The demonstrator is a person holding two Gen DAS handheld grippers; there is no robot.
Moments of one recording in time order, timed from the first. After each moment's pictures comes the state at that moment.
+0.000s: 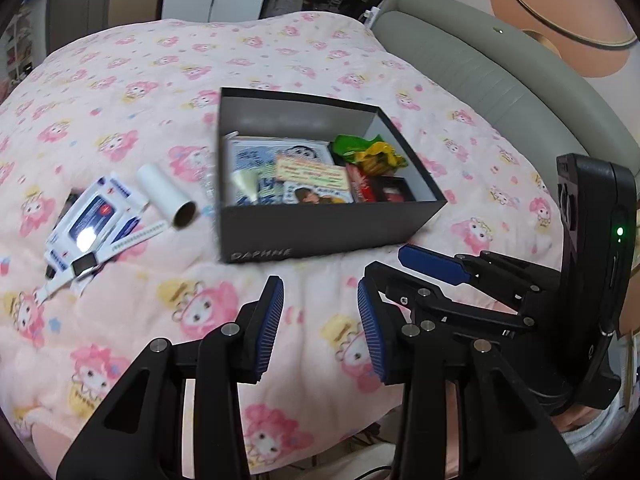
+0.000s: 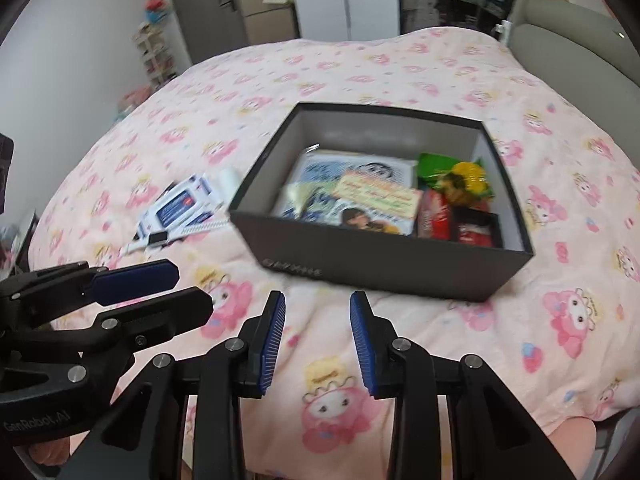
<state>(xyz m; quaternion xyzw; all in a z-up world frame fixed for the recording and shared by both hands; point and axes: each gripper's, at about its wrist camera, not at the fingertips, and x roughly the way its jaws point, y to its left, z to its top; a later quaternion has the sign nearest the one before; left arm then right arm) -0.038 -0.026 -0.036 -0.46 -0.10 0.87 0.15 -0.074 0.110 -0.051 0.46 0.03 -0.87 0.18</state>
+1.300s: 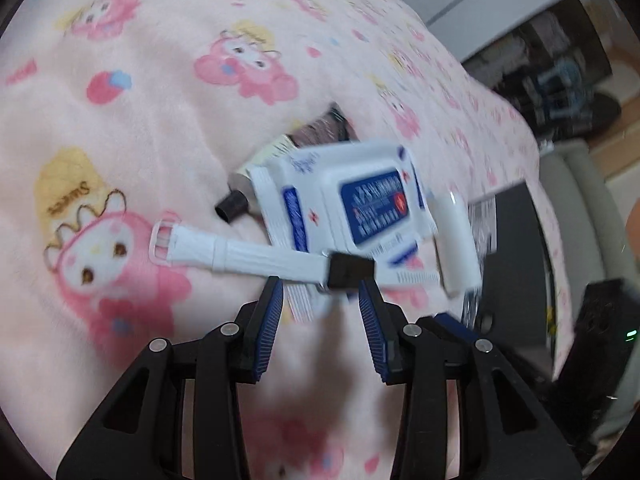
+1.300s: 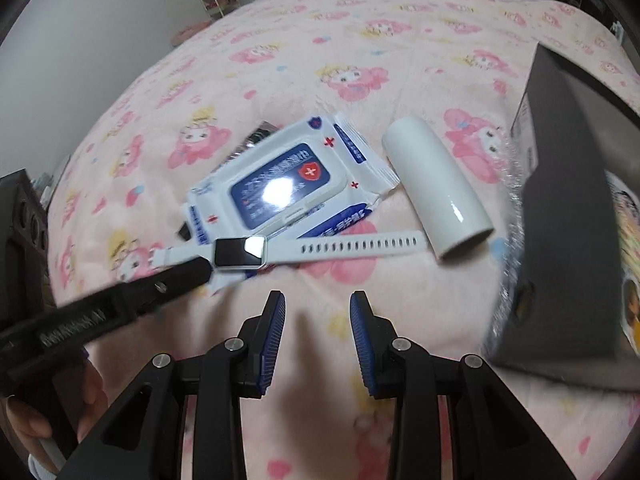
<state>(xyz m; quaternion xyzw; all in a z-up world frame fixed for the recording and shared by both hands) -0.081 -0.298 -0.196 -0.45 -0.40 0.80 -0.06 -0.172 -0.098 -0.167 0.54 0.04 -0.79 0.28</state>
